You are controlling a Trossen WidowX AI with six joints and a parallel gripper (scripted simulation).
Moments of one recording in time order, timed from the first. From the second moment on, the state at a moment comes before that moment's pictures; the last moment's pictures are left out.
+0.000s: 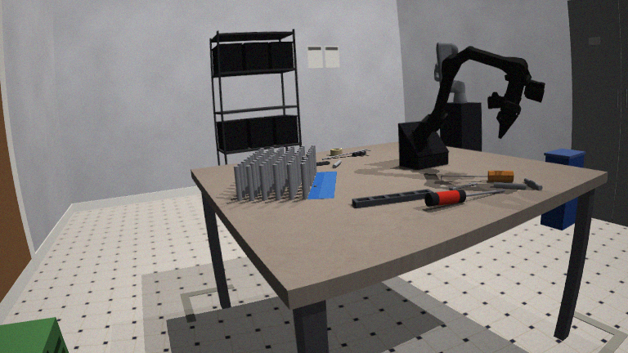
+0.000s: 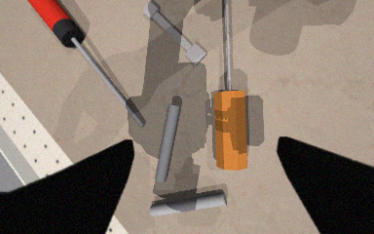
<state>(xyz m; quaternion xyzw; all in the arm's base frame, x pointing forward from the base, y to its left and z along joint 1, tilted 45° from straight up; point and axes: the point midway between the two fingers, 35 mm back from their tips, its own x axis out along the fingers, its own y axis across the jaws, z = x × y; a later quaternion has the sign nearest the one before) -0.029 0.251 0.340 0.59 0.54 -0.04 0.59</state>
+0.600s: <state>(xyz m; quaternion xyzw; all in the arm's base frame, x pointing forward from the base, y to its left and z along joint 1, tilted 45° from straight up) 0.055 0.297 0.307 0.57 0.51 -0.08 0.65</state>
